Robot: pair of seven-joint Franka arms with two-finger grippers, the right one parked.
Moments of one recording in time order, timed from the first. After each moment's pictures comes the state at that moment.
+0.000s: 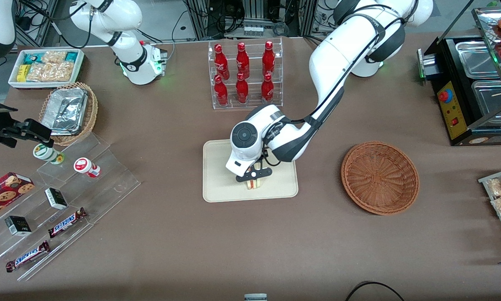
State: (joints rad) arm -0.54 0.92 -0.38 -1.20 0.22 1.97 -1.10
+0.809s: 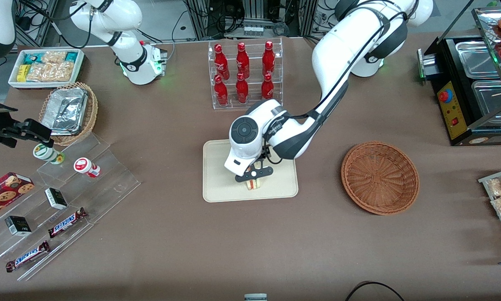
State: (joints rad) arm -0.53 0.86 -0.38 -1.15 0.22 1.88 -1.10
